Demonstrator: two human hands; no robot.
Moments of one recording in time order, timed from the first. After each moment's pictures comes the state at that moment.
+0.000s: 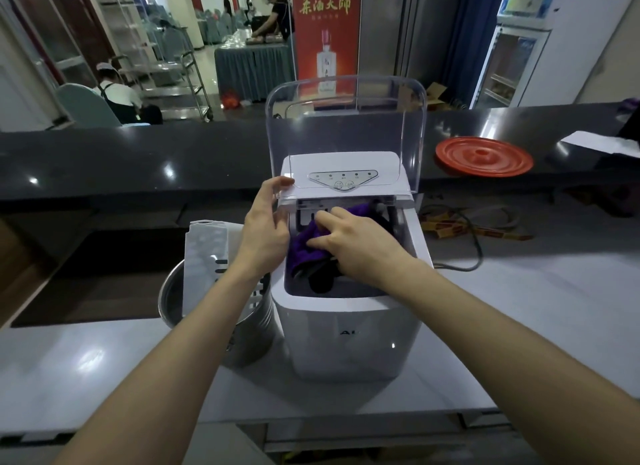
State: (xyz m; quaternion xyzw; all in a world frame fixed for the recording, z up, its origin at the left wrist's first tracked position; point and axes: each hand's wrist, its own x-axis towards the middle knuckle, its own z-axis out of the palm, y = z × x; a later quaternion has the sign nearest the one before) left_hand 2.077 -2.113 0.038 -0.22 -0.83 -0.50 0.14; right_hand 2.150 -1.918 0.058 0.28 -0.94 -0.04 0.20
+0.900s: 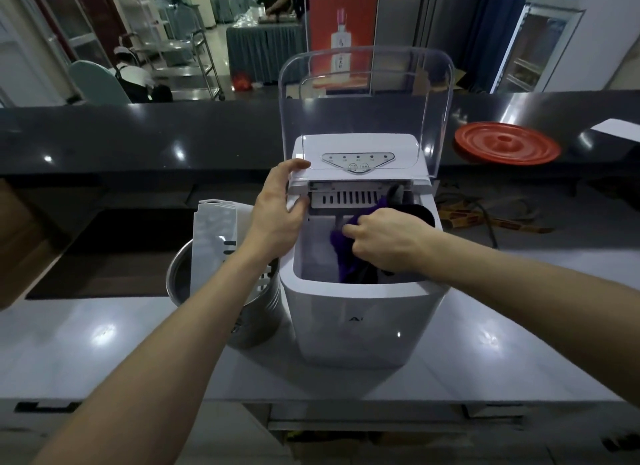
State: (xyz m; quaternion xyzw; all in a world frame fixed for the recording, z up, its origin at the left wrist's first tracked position) left_hand 2.073 -2.113 0.034 -0.25 -0.82 -0.49 0.14; right_hand 2.161 -1.909 0.080 0.35 -0.89 -0.30 0.01
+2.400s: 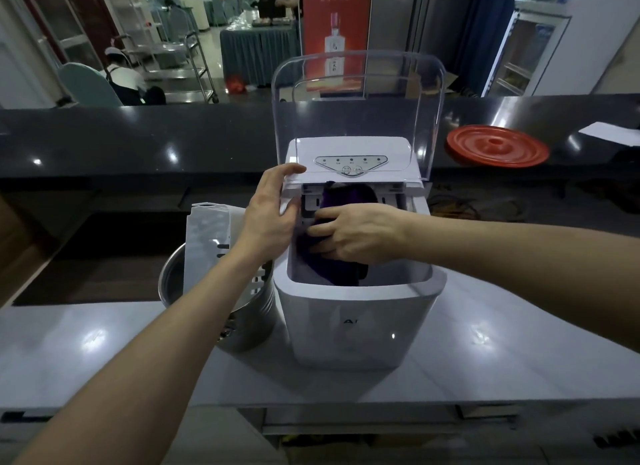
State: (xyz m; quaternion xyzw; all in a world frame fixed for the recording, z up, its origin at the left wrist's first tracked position) left_hand 2.070 -2.115 0.032 -0.25 -0.83 -0.47 0.15; right_hand 2.105 -1.906 0.063 0.54 -0.72 -0.44 0.06
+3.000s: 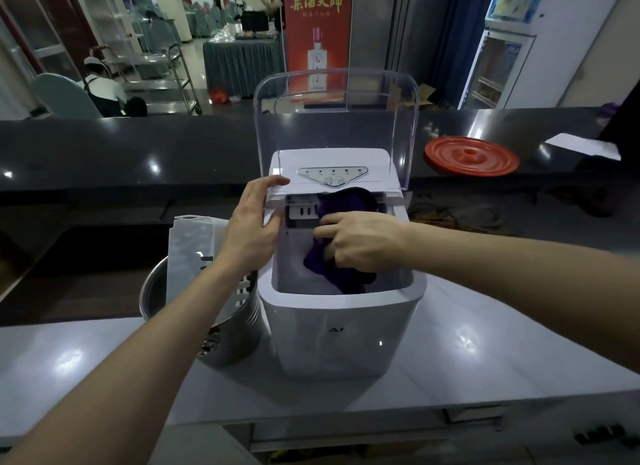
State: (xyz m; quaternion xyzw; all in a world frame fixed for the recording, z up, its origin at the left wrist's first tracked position) left_hand 2.068 -2.118 0.031 -0.26 -0.83 -0.46 0.15; right_hand 2.125 -1.885 0.074 0.48 -0.81 -0.33 0.06
